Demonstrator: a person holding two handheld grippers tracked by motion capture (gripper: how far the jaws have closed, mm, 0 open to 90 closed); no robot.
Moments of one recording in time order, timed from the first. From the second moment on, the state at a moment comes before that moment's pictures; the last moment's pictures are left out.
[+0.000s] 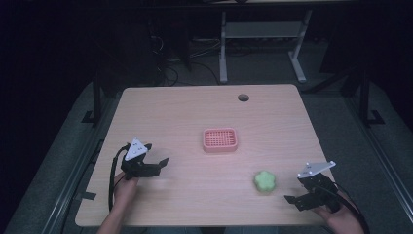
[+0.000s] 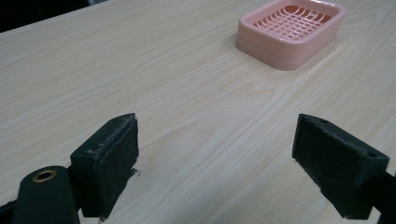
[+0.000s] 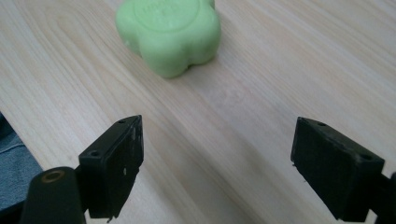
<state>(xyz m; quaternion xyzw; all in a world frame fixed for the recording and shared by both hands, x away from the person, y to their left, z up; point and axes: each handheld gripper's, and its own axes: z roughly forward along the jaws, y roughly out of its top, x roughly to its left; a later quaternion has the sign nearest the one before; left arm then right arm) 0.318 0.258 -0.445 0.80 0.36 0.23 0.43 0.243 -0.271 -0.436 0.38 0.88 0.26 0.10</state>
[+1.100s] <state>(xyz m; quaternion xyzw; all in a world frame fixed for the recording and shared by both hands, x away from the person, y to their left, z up) 0.320 0.261 -0.446 0.79 0.36 0.23 0.44 0.273 -0.221 -0.419 0.33 0.91 0.23 0.07</state>
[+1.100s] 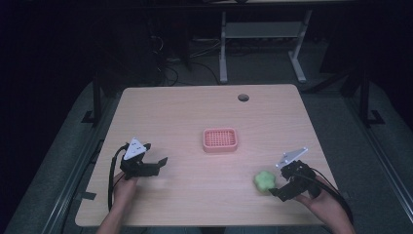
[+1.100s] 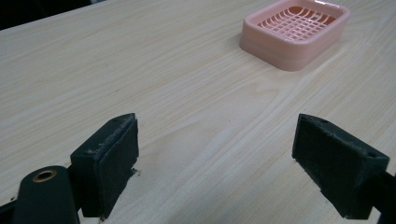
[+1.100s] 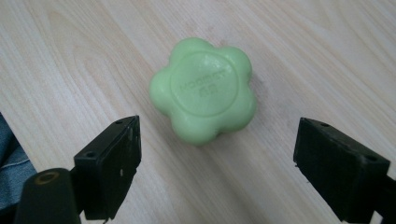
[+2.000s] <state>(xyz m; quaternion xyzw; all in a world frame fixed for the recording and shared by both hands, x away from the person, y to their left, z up) 0.320 0.263 -0.446 0.79 0.37 0.22 0.44 0.290 -0.189 -0.430 0.31 0.93 0.19 0.06</state>
